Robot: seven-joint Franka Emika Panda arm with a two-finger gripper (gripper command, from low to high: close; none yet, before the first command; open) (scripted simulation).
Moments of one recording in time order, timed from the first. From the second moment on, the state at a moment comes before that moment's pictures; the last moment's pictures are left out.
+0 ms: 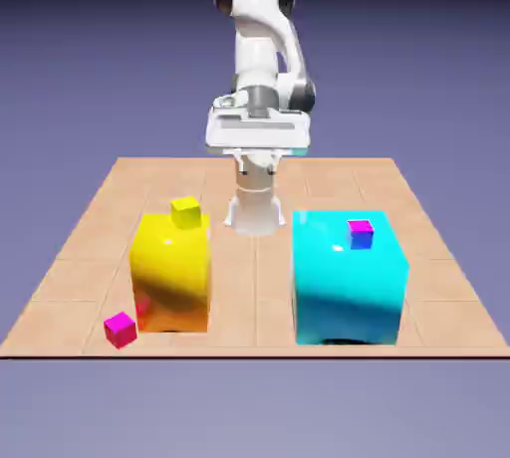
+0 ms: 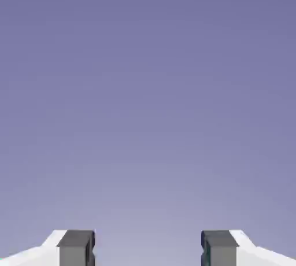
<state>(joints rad) 0.00 -0.53 -0.01 -2.77 0.01 3.00 0.74</state>
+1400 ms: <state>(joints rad) -0.27 0.88 -0.35 -1.57 0.38 1.84 0.77</state>
